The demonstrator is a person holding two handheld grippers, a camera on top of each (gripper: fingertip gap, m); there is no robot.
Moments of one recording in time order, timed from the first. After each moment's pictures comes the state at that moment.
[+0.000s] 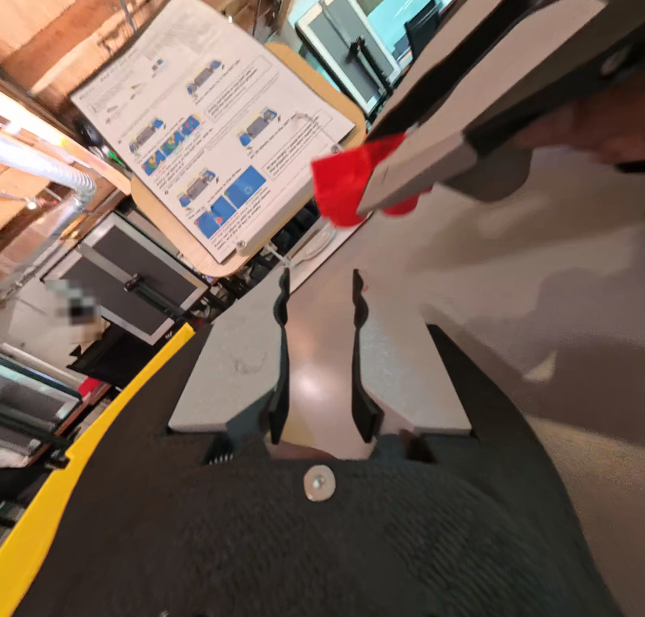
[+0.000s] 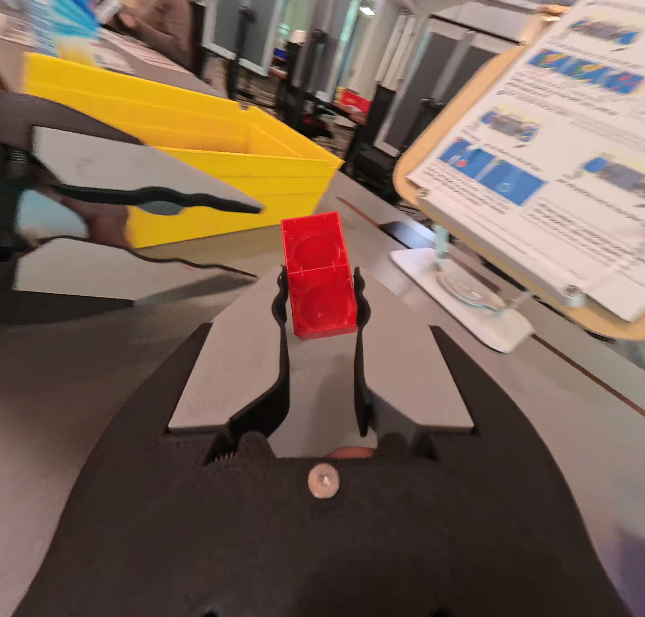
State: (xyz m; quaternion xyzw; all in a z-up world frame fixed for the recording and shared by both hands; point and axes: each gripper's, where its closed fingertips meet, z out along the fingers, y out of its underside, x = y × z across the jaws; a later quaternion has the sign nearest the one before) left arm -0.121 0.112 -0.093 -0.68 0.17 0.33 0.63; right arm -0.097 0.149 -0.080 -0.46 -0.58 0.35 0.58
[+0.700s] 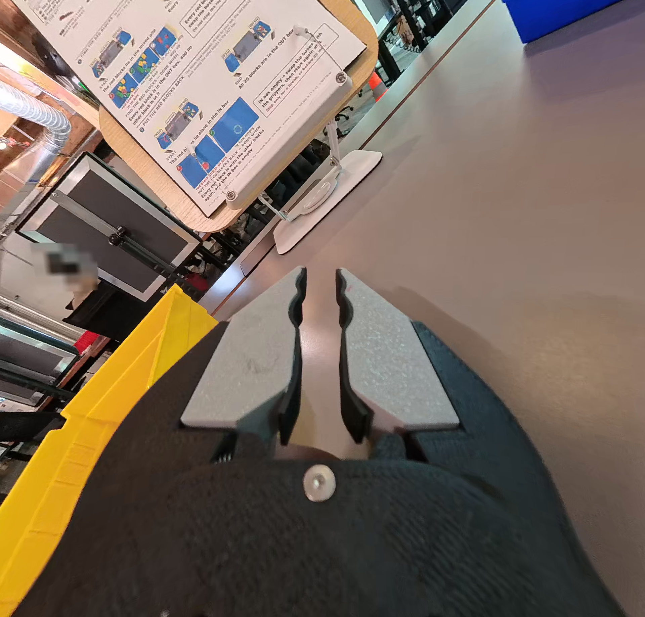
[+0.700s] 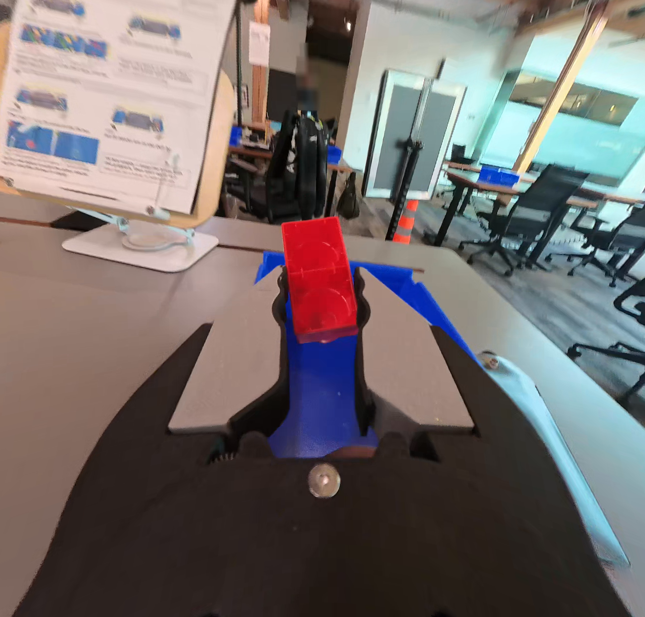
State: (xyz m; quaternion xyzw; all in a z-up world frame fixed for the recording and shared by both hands) left arm -0.145 0.120 -0.115 -0.73 0.14 0.34 0.58; right arm 0.169 0.368 0.000 -0.65 -0.30 0.18 0.68
